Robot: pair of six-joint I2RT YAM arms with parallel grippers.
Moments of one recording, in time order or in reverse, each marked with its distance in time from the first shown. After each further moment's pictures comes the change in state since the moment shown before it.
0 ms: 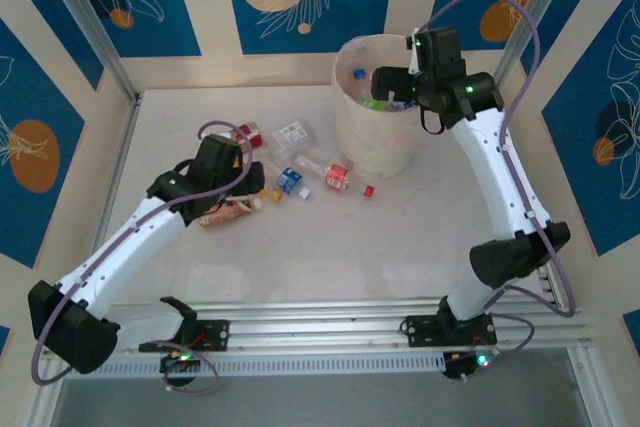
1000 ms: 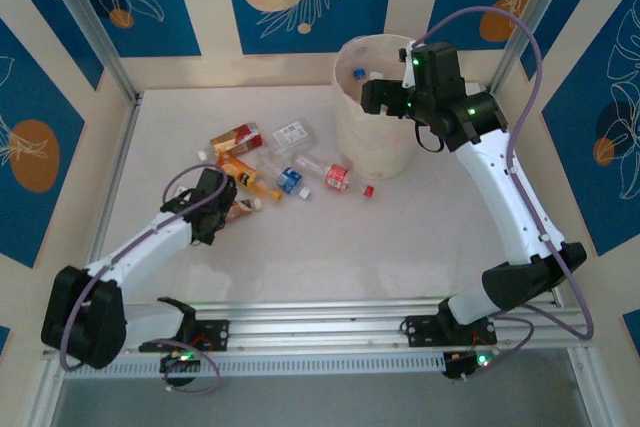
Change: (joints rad) left arm 0.138 0.048 -0.380 0.222 -0.037 -0.916; right arm 0.070 -0.119 -0.137 0.075 -0.037 0.039
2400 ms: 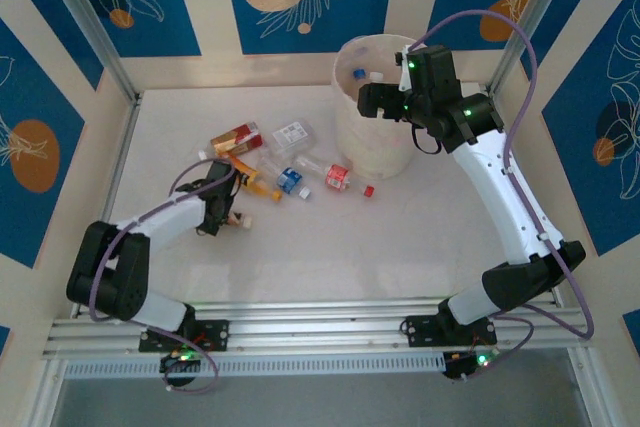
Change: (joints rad) left arm 0.050 0.217 0.084 -0.021 -0.035 0.014; right arm 0.017 -0.002 -0.021 0.001 -0.014 0.020
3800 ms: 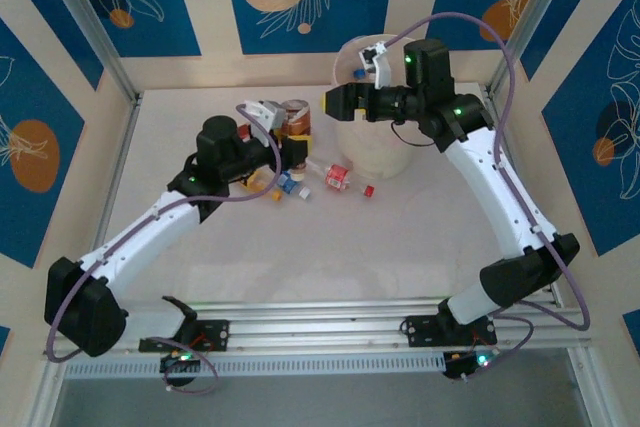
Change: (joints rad) left arm -0.222 -0.162 0.252 0.676 0.785 1.301; right arm 0.009 0.032 -0.040 0.237 -0.718 0.064
